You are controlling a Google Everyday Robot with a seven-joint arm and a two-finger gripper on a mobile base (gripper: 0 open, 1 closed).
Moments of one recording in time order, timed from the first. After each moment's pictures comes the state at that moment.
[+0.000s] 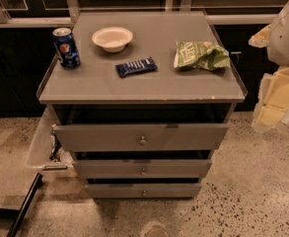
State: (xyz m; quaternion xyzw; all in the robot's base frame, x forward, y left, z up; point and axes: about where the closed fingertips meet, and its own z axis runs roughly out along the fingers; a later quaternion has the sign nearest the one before) arm 0.438 -0.216 0.977 -0.60 0.78 -0.04 0.16
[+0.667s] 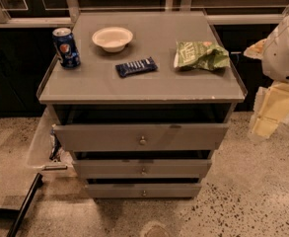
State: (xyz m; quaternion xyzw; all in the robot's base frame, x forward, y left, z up) arm 0.438 -0.217 0.952 -0.61 0.77 -0.03 0.17
